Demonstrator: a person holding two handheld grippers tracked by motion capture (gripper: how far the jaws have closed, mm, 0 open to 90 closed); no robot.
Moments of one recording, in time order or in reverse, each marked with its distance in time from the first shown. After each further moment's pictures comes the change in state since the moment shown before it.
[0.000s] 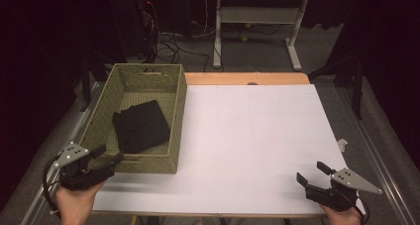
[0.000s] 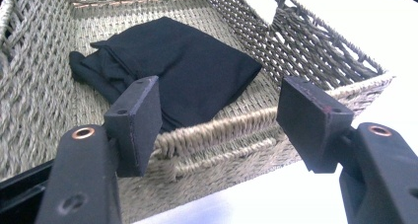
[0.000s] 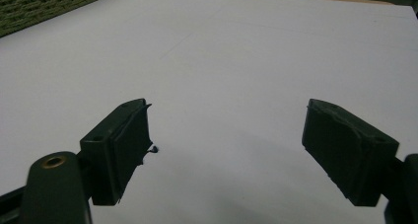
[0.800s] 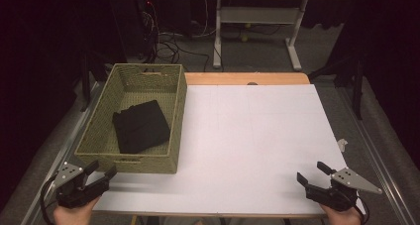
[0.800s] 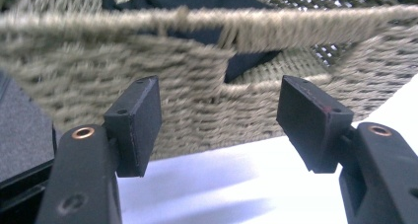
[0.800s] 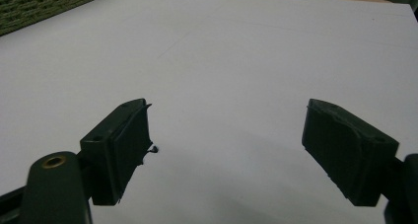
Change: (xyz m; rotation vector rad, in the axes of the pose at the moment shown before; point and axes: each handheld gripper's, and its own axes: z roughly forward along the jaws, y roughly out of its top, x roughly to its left) left arm 0.017 -0.057 0.002 -0.009 0.076 -0.086; right arm -0.001 0.000 0.000 0.004 -0.004 0.007
